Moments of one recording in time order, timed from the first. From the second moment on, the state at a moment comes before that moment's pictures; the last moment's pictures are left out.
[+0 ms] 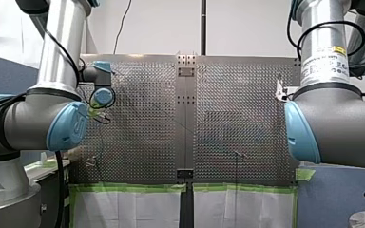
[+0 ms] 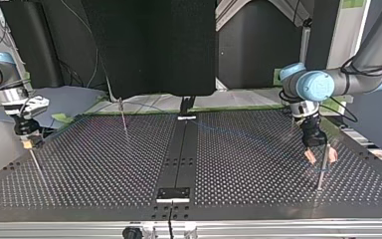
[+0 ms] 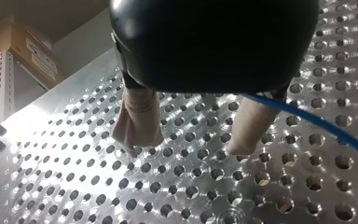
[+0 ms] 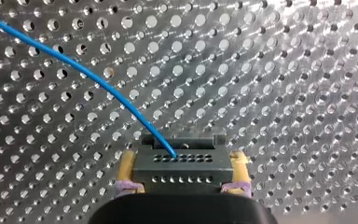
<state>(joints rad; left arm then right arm) 0.09 -1.84 -1.85 -2.40 -1.85 -2.65 1.46 -1.04 1.42 -0.43 0.98 1.63</state>
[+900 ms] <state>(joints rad) 0.09 -1.84 -1.85 -2.40 -1.84 -2.65 1.46 -1.04 1.42 -0.44 0.98 1.65</state>
